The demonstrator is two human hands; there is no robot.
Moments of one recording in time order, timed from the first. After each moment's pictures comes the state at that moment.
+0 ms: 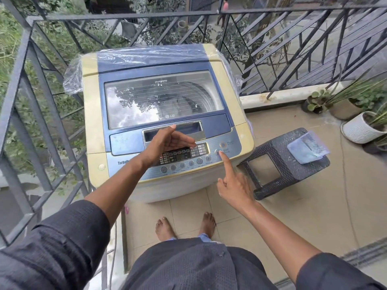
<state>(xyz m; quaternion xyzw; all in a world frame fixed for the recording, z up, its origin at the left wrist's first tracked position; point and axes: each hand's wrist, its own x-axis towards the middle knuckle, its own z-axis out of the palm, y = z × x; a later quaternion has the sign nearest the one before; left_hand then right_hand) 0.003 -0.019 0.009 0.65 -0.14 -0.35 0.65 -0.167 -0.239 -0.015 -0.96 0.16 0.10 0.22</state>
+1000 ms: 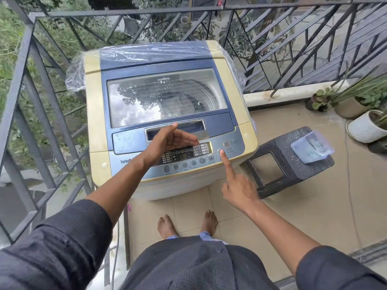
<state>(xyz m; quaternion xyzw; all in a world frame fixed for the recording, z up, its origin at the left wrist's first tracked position) 0.007 -0.018 0.004 0.63 -0.12 -0.37 0.67 -0.168 -0.242 -0.012 -0.97 0.14 0.17 0.13</state>
